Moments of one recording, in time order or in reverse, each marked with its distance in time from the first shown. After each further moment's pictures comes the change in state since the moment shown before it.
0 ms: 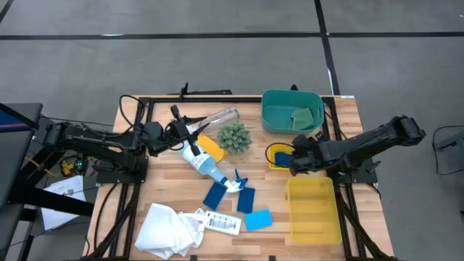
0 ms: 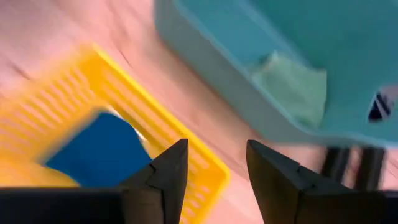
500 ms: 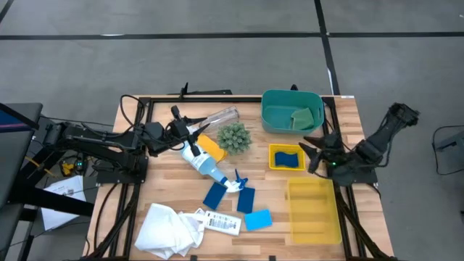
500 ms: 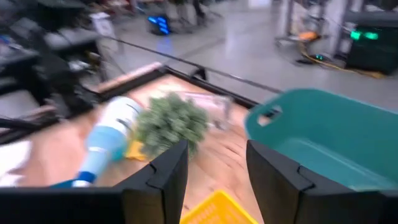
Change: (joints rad) left arm 0.000 0.000 0.000 -0.028 0.000 -0.055; right arm 0.493 -0.507 -0.067 0.231 0.509 -0.044
